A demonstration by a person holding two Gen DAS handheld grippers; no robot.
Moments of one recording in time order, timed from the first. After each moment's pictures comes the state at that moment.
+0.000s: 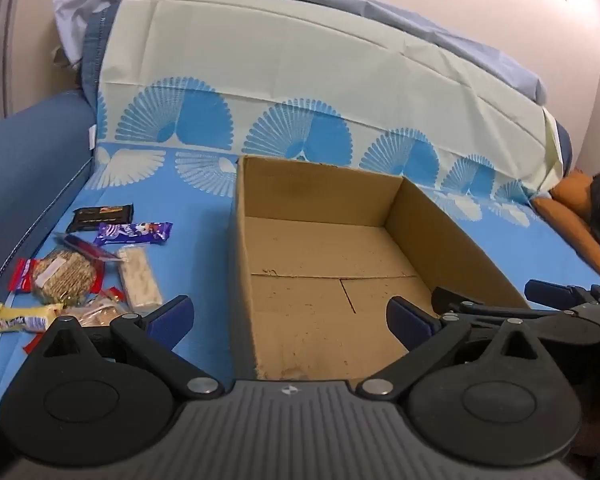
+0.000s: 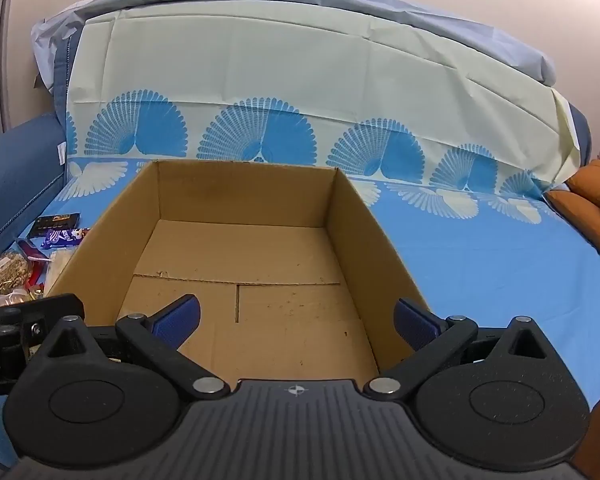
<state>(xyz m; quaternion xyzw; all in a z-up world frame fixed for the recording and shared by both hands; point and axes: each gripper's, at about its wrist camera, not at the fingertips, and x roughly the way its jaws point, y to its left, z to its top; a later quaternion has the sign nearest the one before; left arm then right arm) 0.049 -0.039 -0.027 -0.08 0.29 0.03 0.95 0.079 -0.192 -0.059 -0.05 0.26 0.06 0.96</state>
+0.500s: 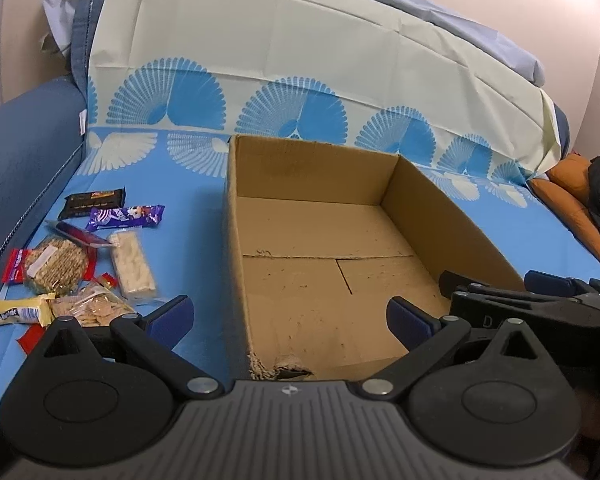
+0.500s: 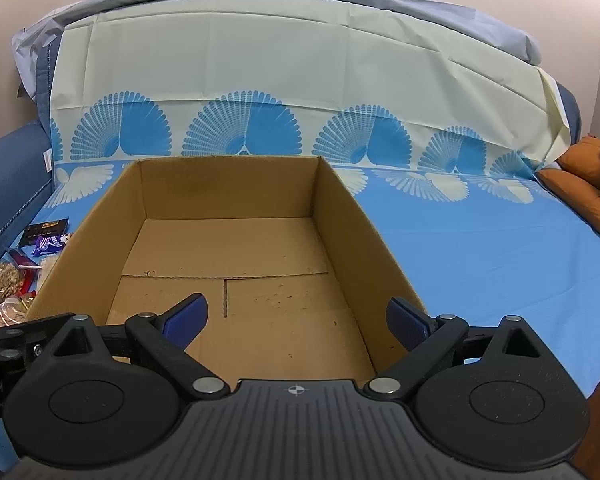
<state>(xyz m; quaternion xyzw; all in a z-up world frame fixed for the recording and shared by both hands) 0.053 -0.037 -0.036 -0.08 0.31 0.02 0.95 0.085 -0.203 -0.059 -0.03 0.27 0.05 0.96</state>
